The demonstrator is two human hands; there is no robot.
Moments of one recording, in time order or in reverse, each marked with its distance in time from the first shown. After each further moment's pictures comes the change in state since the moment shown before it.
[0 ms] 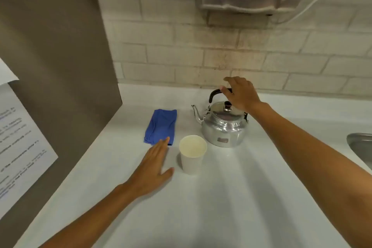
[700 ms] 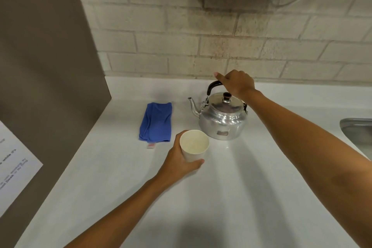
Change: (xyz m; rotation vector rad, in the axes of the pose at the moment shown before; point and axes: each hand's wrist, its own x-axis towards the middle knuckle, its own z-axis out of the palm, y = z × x) left_hand 0.048 0.031 0.044 -0.593 0.071 -0.062; right_hand 0.018 -0.013 0.006 0.086 0.004 0.258
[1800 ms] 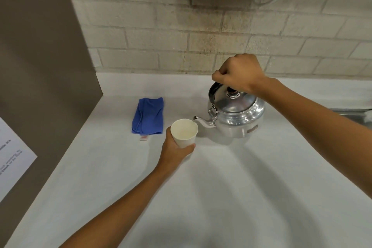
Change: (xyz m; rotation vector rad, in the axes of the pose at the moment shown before) left_hand -0.005 0.011 0.017 -0.148 0.184 -0.124; right_hand -0.071 -0.020 -0.077 -0.302 0.156 -0.470
